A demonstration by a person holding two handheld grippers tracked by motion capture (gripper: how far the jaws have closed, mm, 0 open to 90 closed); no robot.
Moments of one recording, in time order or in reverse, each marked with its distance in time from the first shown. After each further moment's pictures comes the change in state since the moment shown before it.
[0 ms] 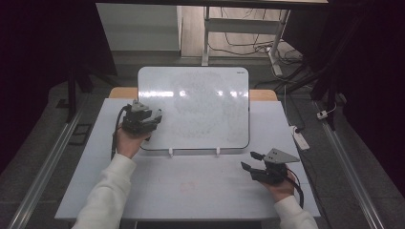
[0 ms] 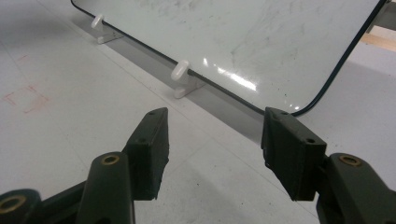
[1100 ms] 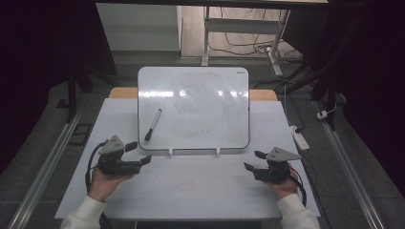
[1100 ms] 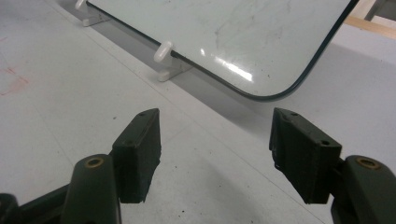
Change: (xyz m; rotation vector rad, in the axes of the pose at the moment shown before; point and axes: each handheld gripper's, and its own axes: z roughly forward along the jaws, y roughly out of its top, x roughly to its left) left arm -0.021 -0.091 -0.082 -0.029 -0.224 0.034; right arm -0.015 -0.007 0.001 0.042 -0.004 -0.012
